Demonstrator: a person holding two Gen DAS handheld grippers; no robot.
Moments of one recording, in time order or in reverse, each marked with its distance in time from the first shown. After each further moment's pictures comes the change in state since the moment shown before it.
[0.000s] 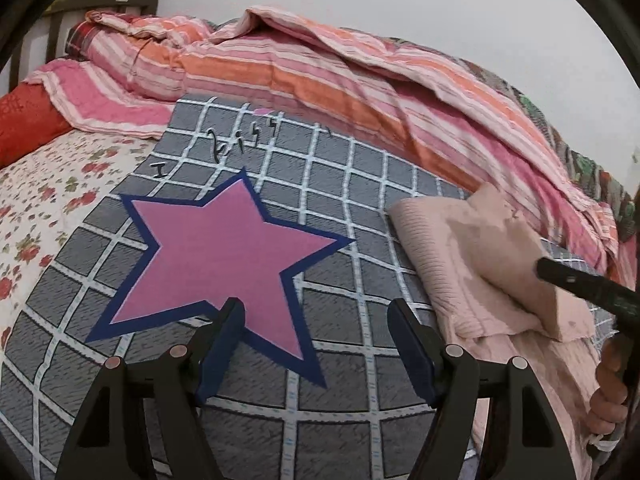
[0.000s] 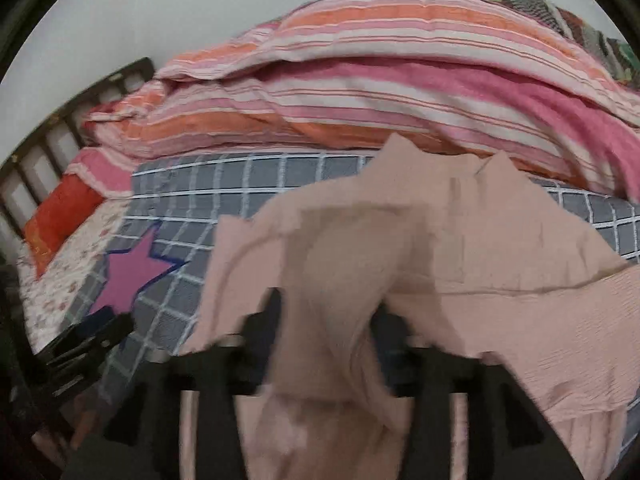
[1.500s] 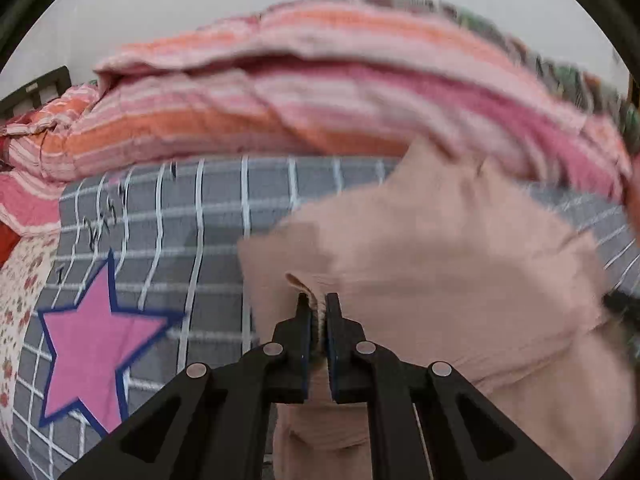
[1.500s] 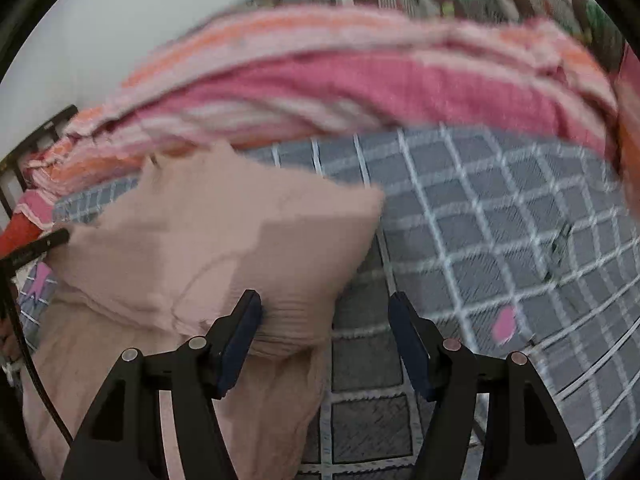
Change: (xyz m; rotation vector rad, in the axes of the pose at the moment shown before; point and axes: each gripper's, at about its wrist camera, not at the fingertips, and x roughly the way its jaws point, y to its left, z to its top) left arm 0.067 -0.140 0.026 0.299 0.090 0.103; right arm -0.065 -0.230 -0.061 0.191 0.019 -0.240
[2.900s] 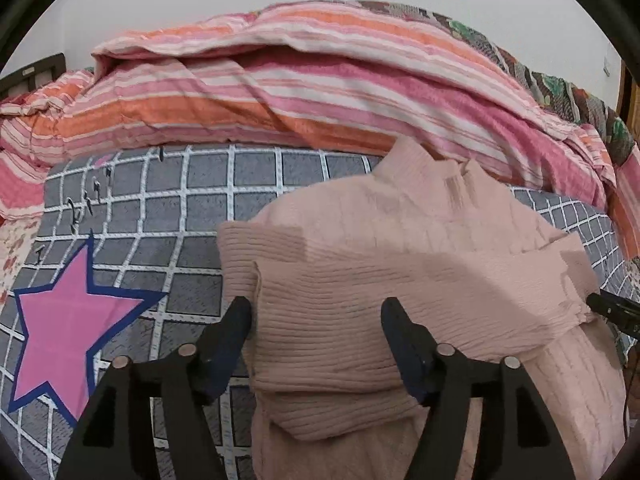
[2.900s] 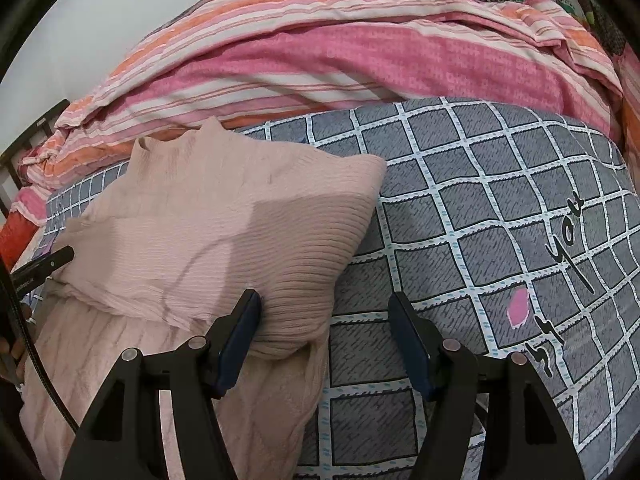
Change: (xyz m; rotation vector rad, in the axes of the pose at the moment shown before) left arm -0.005 -0.003 -0.012 -0.055 -0.058 -0.085; right arm 0.003 0.001 -0.002 -0.030 -0.004 -0.012
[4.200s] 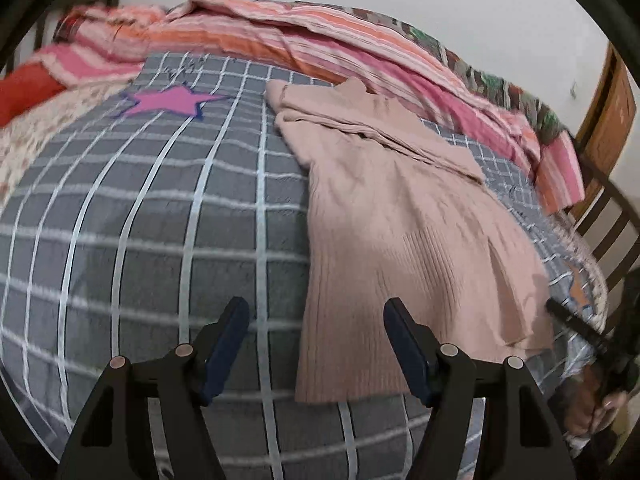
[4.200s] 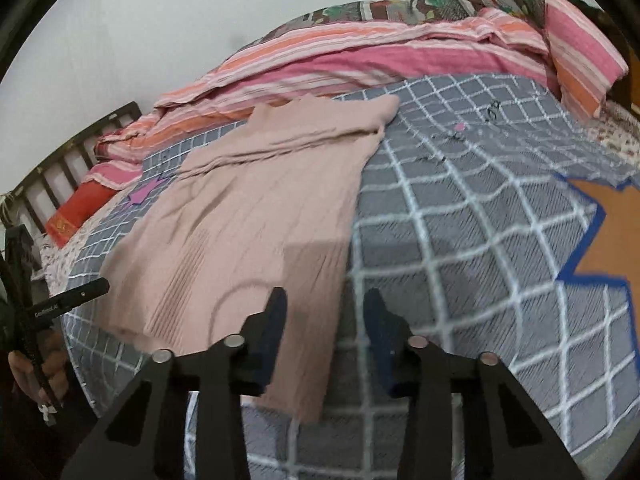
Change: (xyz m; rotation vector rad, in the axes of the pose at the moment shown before) left arm -0.202 0.017 -0.211 -0.176 0.064 -0.155; right arm -0.185 0.033 -0.219 0.031 -0.085 0.162
